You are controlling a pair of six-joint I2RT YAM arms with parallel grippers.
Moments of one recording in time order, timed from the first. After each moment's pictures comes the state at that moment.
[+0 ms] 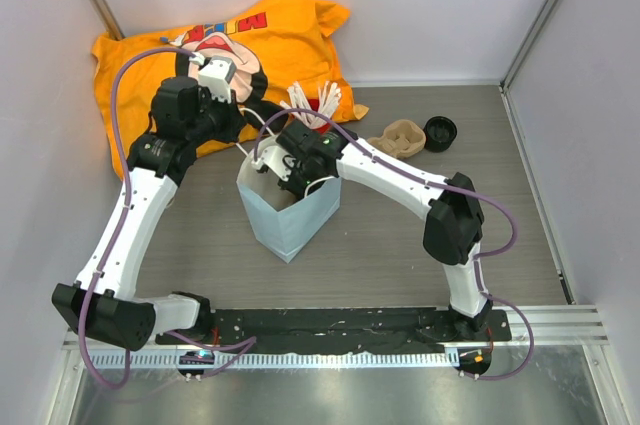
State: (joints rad) left arm -0.25 1.26 1.42 -0.58 0.18 -0.02; right arm 0.90 2.01 1.88 -1.02 -0.13 -0.37
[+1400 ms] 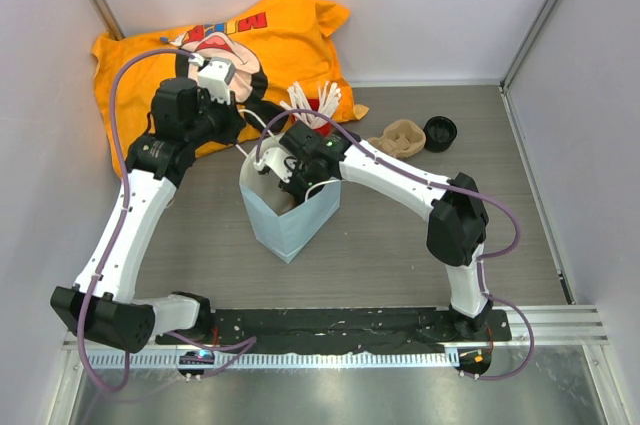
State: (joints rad) left arm -0.25 1.25 1.42 -0.60 0.18 -0.02; right arm 0.89 1.99 1.82 -0.97 -0.18 -0.37
